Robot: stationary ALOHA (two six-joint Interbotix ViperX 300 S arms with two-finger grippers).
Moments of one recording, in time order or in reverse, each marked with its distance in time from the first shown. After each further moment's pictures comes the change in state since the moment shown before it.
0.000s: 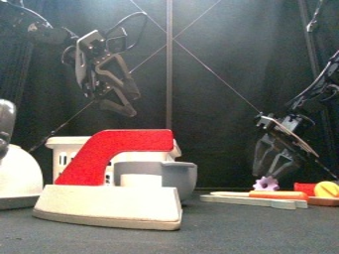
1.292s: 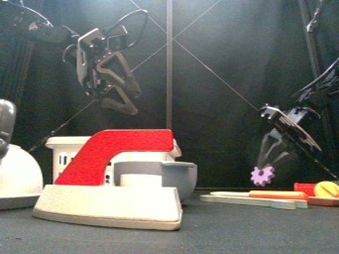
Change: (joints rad) left arm -0.005 0.000 -0.008 0.012 0.000 0.000; right arm -0.003 -0.063 0.054 0.020 0.002 0.008
